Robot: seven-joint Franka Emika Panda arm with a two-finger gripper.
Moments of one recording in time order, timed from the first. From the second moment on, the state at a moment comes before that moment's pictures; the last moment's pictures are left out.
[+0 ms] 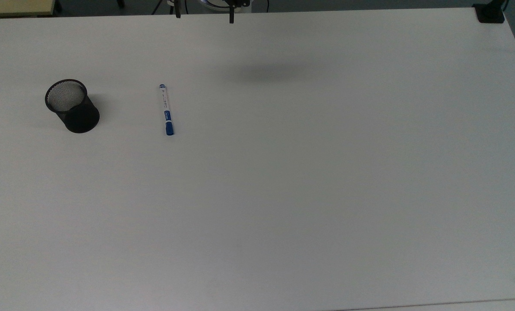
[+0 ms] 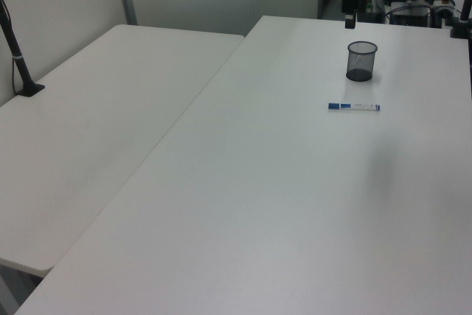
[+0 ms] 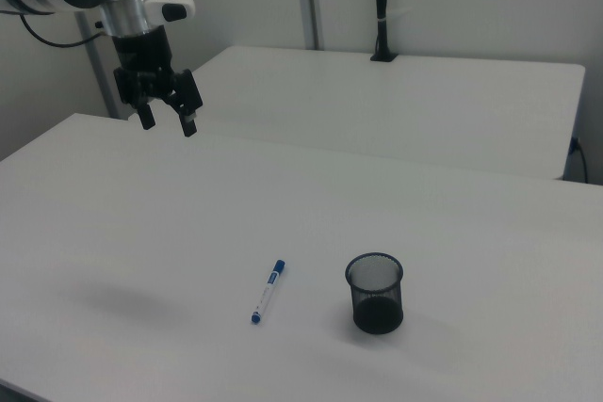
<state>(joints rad) 0.06 -0.02 0.01 -1.64 -0.07 1.61 0.10</state>
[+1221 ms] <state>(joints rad) -0.02 0.00 0.01 -1.71 -0.07 1.68 0.07</state>
